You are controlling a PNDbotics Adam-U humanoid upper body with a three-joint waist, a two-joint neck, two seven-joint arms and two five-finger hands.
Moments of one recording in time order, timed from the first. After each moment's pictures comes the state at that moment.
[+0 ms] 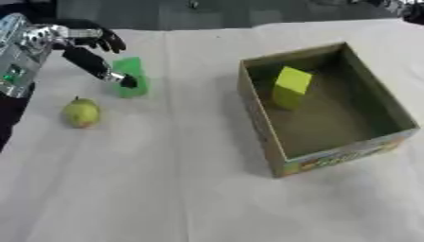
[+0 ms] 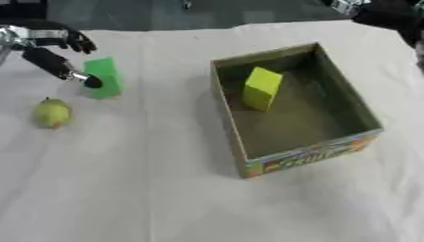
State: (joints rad) left arm -1.14 0.49 -0.25 -1.02 -0.76 0.02 -0.71; right arm -0.72 -0.74 0.04 -1.65 -0.13 0.24 0.14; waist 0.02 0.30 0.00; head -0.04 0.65
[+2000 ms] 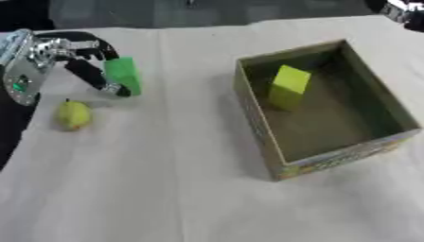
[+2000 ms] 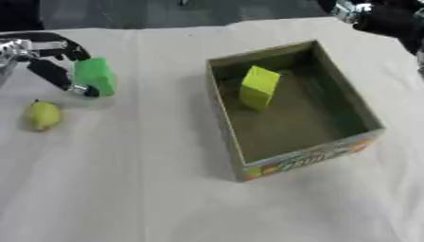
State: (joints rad) left arm -1.15 0.48 -0.19 -0.91 -0.83 0.02 -0.68; right arm -0.74 -0.73 0.05 -1.64 -0.12 0.23 0.16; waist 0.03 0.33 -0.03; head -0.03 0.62
